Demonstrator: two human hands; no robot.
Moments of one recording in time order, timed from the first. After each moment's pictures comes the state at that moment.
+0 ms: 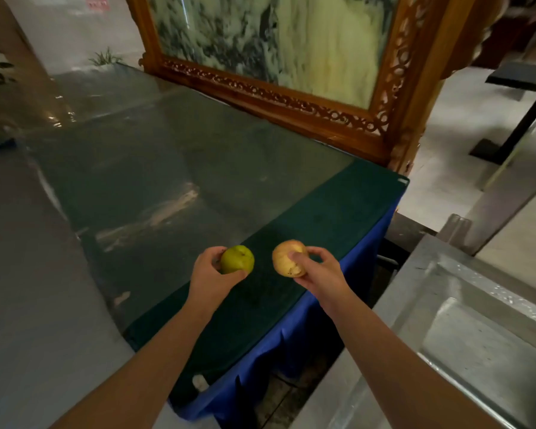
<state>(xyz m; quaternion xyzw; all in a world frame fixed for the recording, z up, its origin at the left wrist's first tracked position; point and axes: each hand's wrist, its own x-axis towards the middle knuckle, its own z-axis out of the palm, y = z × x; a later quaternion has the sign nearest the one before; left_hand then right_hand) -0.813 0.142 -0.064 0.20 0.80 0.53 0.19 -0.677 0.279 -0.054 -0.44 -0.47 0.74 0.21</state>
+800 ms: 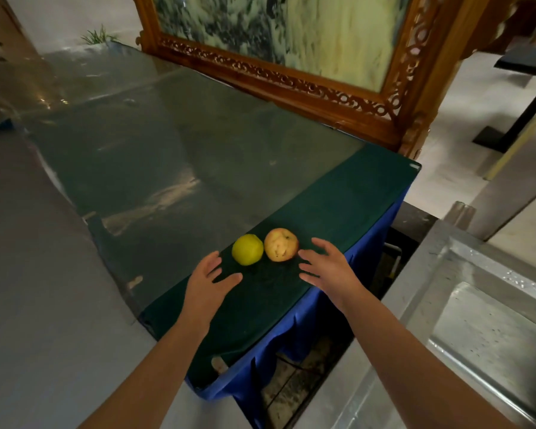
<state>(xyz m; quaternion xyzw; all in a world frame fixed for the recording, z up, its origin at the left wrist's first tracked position) -0.818 0.091 -0.077 0.11 0.75 0.58 0.31 -0.689 0.261 -0.069 -0.44 -0.47 0.75 0.14</state>
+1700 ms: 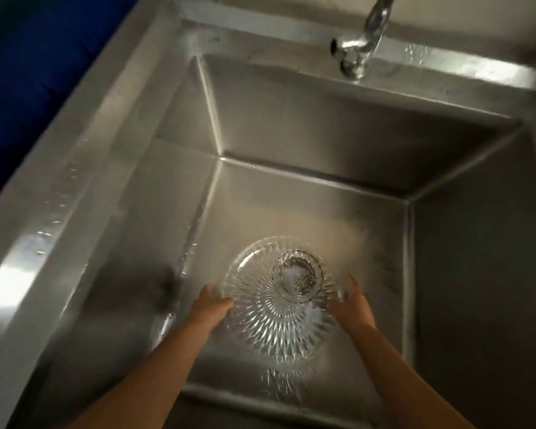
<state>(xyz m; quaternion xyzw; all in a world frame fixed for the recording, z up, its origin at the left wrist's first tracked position) -0.447 0.163 -0.369 0.22 0.82 0.11 0.51 -0.202 0.199 -0.366 -0.79 -0.42 0.45 0.04</state>
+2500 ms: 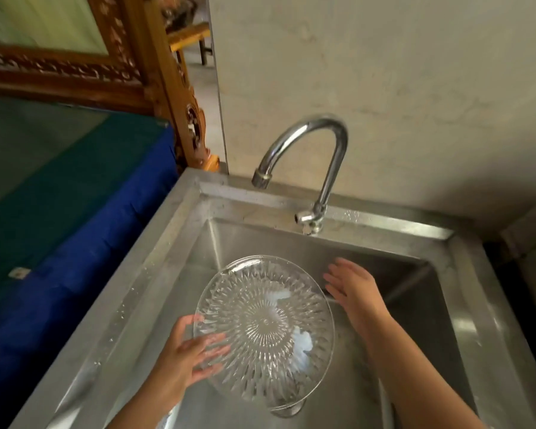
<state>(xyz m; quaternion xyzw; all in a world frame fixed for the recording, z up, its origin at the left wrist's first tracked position) -0.483 0.218 -0.208 0.22 0.58 0.45 0.64 -0.216 0.345 -0.144 -0.64 -0.30 0.59 0.39</state>
